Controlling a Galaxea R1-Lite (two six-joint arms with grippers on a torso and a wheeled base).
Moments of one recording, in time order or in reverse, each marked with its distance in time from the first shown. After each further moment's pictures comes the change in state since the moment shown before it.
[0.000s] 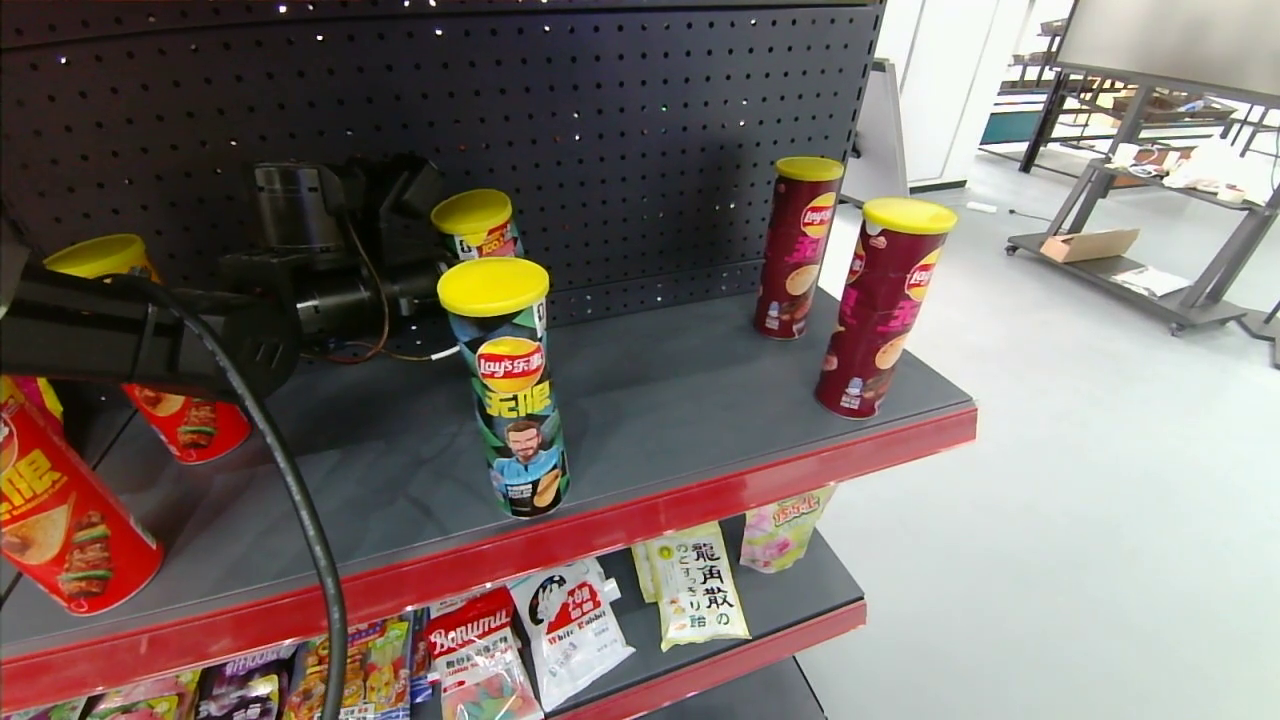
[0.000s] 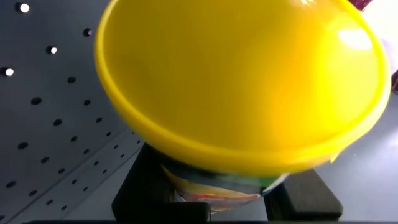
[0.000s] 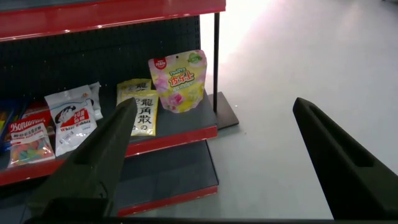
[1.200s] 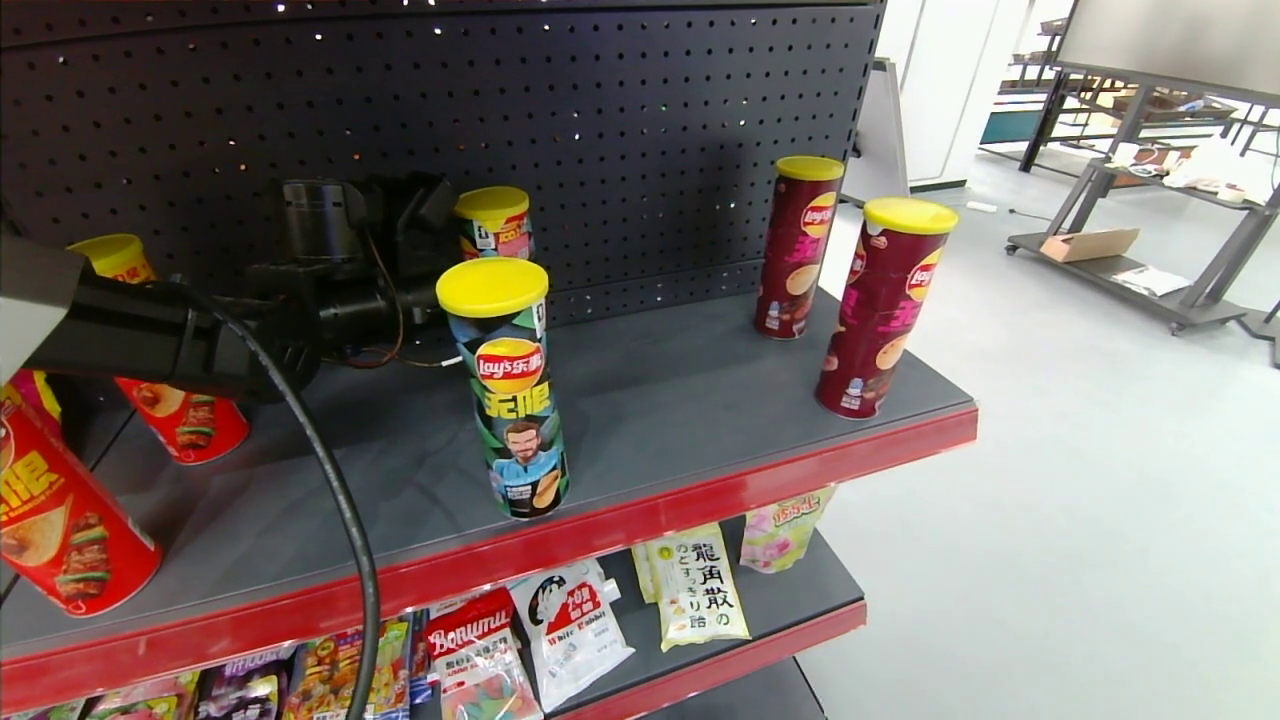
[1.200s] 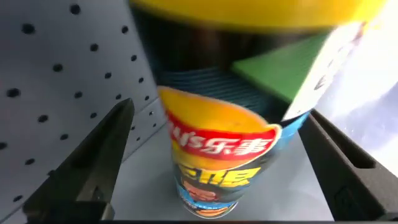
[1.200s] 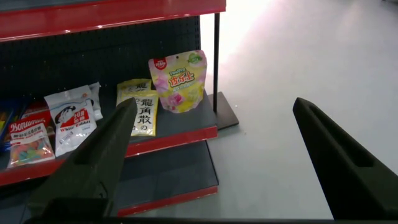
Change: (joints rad) left arm 0.004 0.048 -0.029 0.006 -0.001 -0.004; right arm 0.000 0.000 0.000 0.000 0.000 0.000
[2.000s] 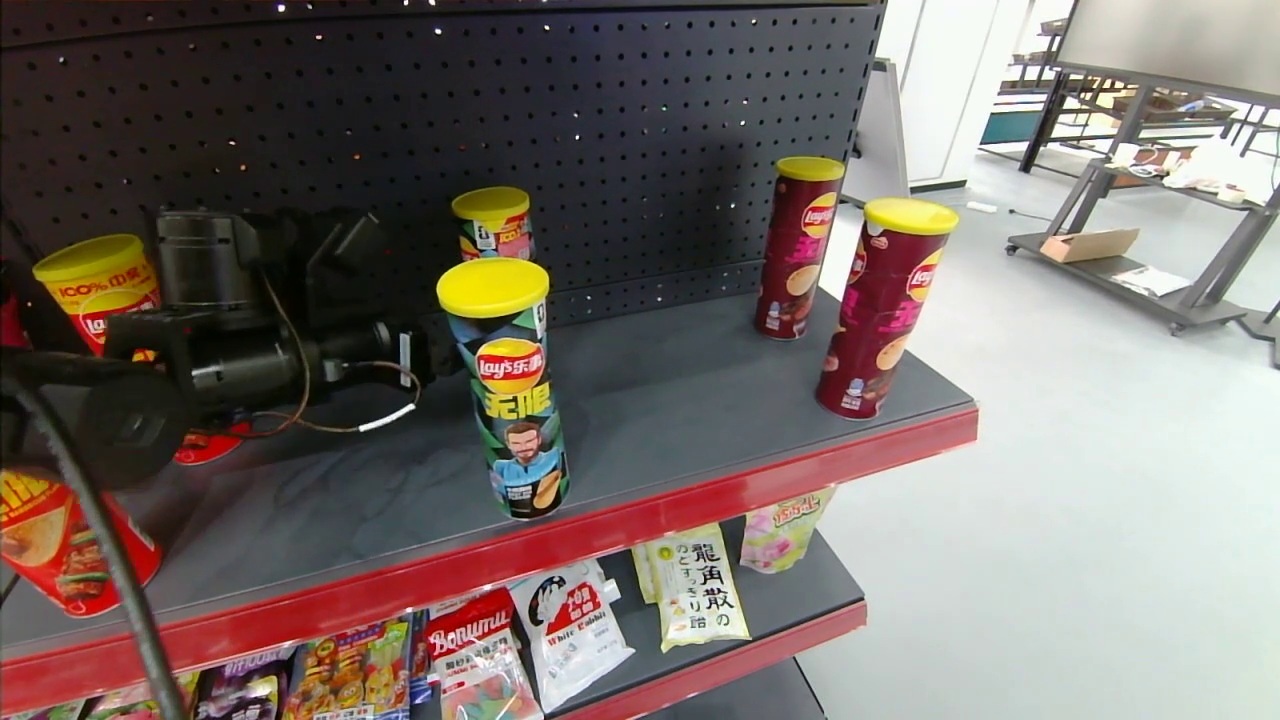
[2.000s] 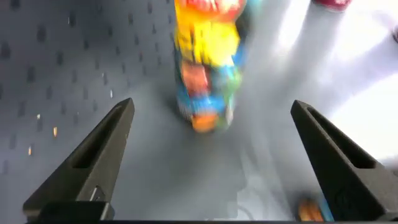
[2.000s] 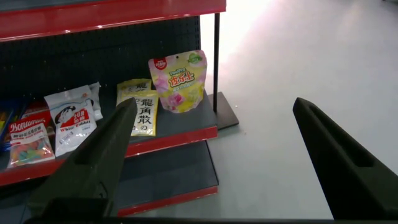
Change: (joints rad) left arm 0.047 -0.262 0.363 -0.005 -0.001 0.005; right arm 0.000 0.000 0.000 0.000 0.000 0.000
